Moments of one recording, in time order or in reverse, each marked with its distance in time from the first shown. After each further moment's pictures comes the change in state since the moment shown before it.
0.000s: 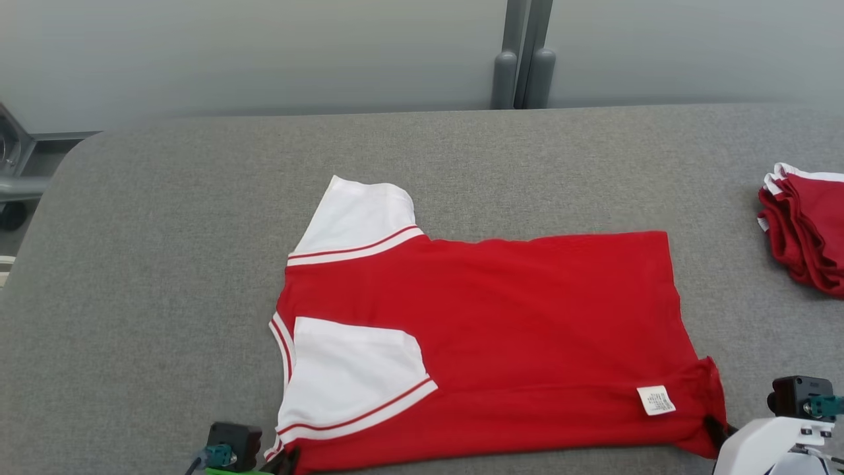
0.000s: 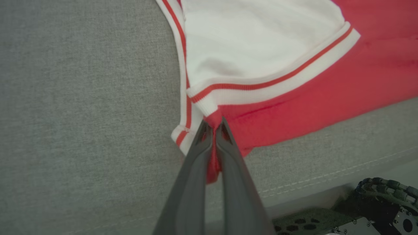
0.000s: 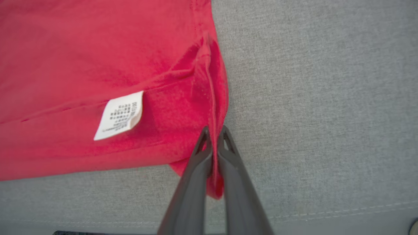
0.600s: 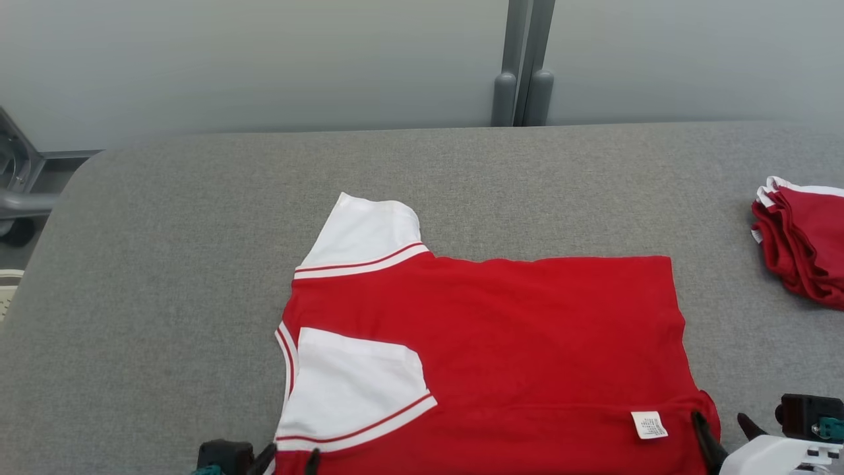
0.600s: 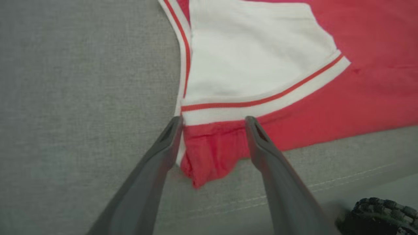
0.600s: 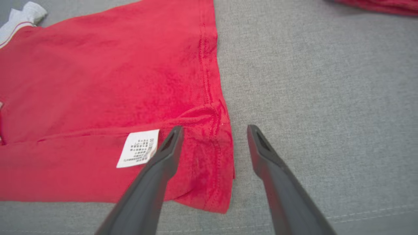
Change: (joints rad) left arm 0.017 -0.026 0.008 0.097 -0.023 -0.020 -0.118; right arm 0.069 0.027 0.002 -0.029 -0.031 0.000 -0.106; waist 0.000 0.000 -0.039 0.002
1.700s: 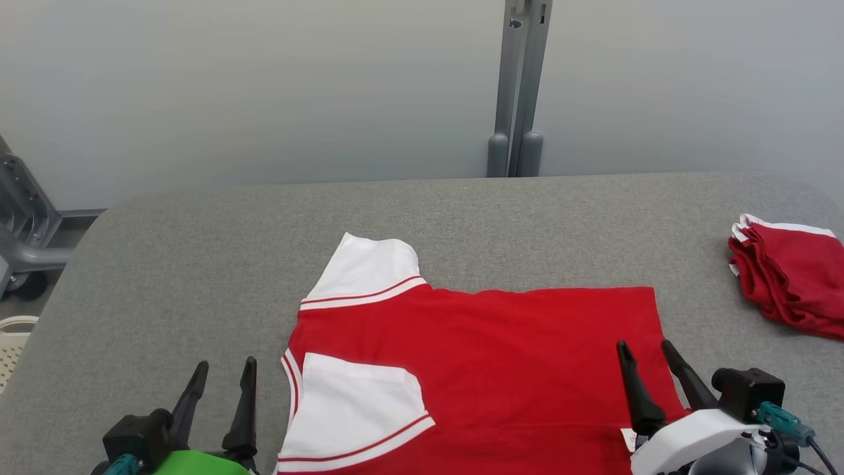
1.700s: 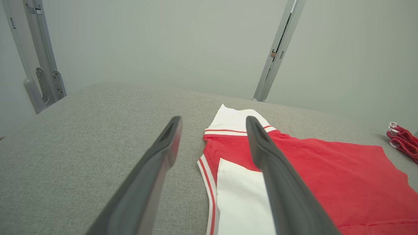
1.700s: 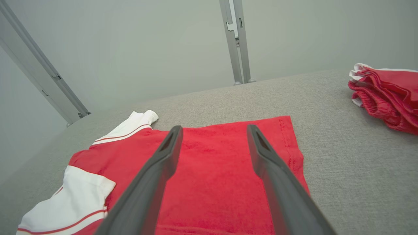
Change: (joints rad) left arm -0.004 -0.107 0.277 -0.041 0.054 -0.118 -0.358; right arm -0.138 0.002 0.228 0.128 0.073 -0.001 -0.486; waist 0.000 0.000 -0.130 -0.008
